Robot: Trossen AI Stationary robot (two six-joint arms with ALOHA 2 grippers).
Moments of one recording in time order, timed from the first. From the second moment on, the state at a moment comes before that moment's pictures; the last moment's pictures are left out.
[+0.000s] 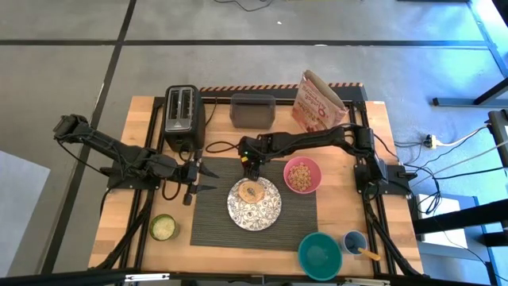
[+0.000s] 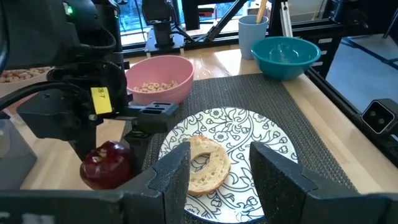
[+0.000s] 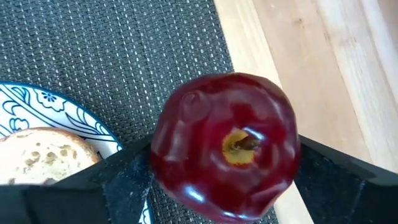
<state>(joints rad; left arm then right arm) -0.34 0.82 0.46 0.04 -0.25 -0.02 -0.08 2.10 1.58 -0.59 0.06 0.20</state>
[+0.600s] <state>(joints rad) -0.34 0.82 0.46 0.04 -0.25 -0.02 -0.06 2.05 1.67 -0.73 0.11 0.19</state>
